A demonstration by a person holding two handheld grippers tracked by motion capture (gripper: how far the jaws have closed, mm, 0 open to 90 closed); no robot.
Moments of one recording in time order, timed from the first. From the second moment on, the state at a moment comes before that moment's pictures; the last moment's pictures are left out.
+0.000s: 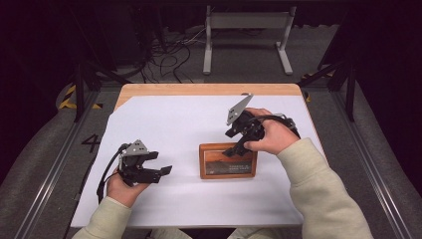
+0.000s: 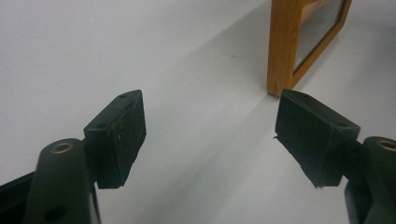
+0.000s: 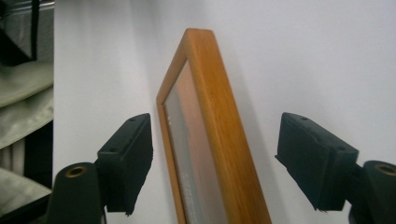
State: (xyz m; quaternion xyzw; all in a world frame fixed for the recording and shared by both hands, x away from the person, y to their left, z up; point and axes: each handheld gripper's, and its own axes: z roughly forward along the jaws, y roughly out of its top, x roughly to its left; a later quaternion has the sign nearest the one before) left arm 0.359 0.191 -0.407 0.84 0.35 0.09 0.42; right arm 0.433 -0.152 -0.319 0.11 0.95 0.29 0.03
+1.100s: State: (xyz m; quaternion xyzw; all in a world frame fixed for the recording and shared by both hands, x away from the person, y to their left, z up) left arm 0.350 0.206 -0.409 0.82 0.33 0.14 0.45; right arm 0.353 -0.302 -0.350 0.32 0.83 0.41 0.18
